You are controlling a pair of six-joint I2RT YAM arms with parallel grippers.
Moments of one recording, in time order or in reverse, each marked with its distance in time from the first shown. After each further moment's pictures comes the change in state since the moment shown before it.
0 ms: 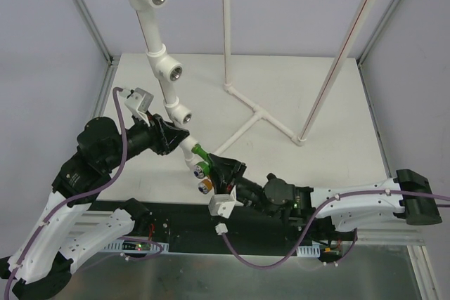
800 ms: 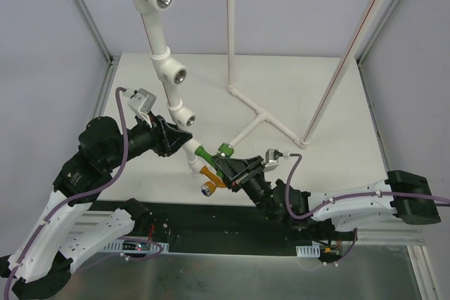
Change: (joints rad) left arm 0.000 0.005 -0.002 0.006 0.026 -0.015; right arm 0.008 0.030 -0.166 0.364 0.459 2.487
